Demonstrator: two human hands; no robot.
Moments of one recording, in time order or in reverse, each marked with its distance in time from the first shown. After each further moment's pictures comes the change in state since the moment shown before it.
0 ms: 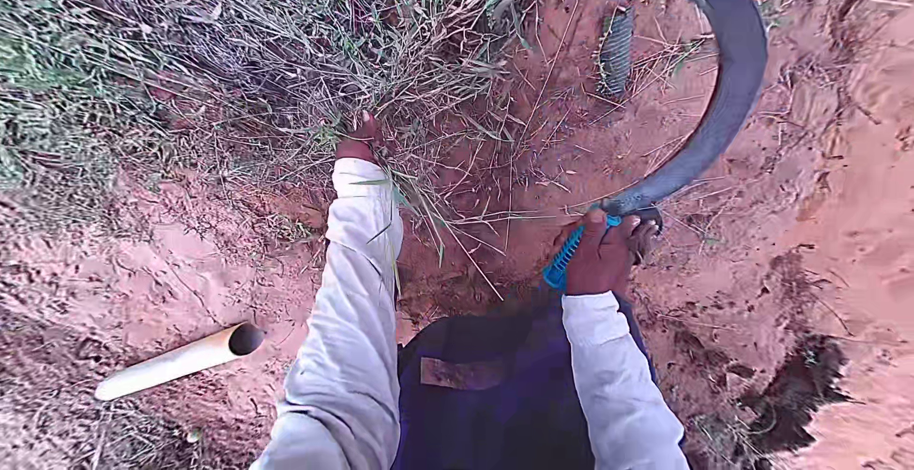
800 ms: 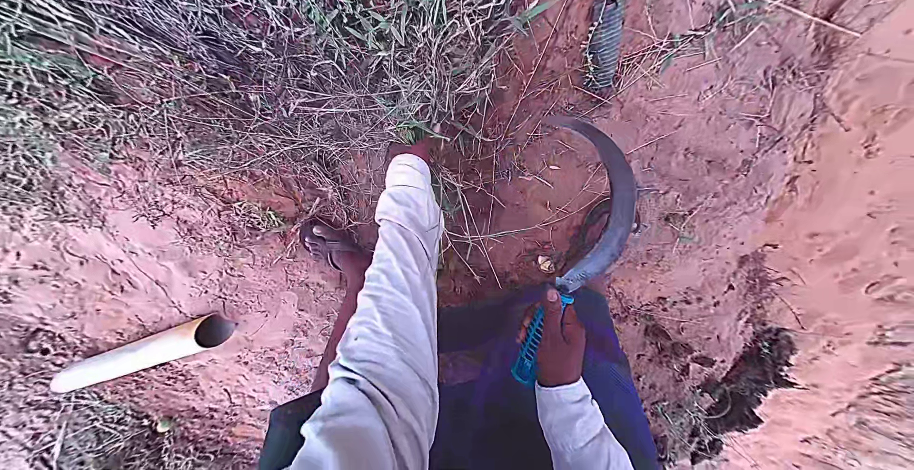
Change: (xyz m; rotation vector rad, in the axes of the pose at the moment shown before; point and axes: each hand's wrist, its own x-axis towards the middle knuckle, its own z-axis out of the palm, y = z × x) left_hand -0.023 -0.054 0.087 0.405 -0.047 -0.239; right_hand -0.095 0.020 -0.047 0.095 -0.084 0.391
